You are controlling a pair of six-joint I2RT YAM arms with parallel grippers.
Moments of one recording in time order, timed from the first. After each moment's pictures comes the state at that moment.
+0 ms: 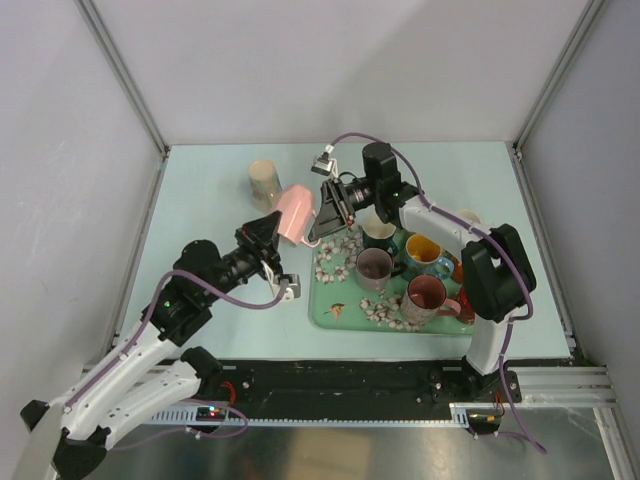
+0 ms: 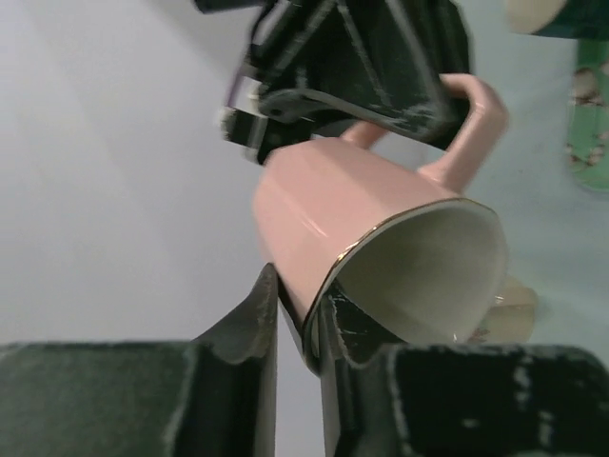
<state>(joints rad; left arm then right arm) -0.68 0.68 0.72 -0.12 0.16 1.42 0.57 1.86 1.43 0.20 -1.44 0.83</state>
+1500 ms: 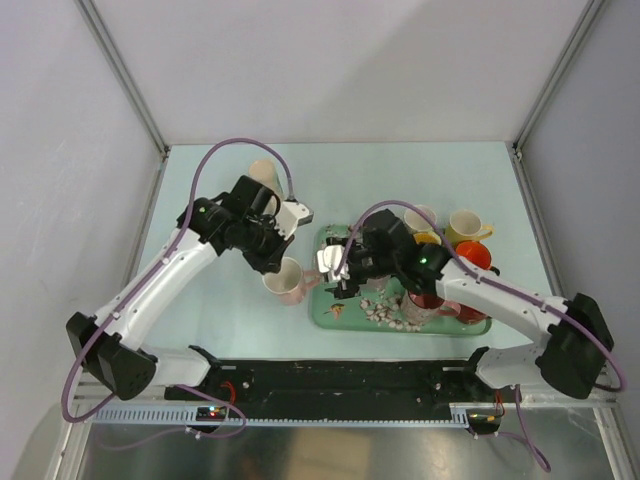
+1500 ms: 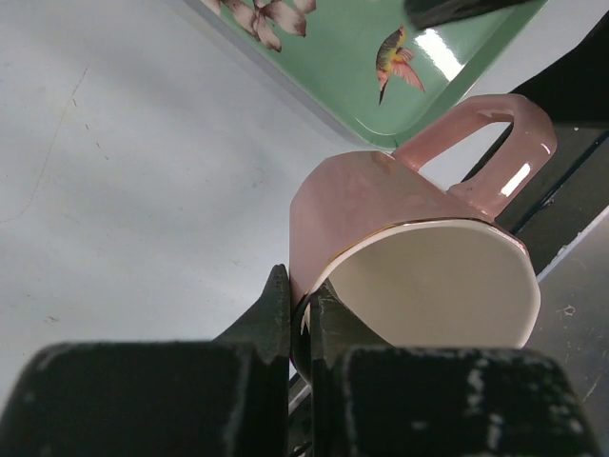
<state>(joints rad) -0.57 1.29 1.35 -1.16 0.26 0.26 0.86 1.28 1.00 -0.26 -0.56 -0.79</state>
